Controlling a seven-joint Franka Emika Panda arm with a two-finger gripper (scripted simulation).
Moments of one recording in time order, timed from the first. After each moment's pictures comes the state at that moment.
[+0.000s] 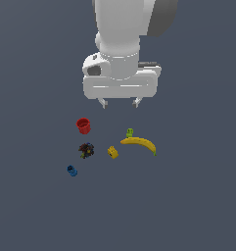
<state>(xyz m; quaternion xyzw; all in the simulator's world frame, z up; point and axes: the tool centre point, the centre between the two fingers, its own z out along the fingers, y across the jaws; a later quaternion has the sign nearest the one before) -0.002 0.009 0.329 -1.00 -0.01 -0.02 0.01</state>
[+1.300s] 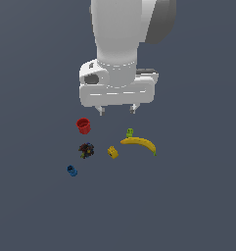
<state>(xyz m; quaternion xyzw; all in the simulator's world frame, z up) 0.019 0.000 0.321 -1.00 -0.04 -0.02 0.00</state>
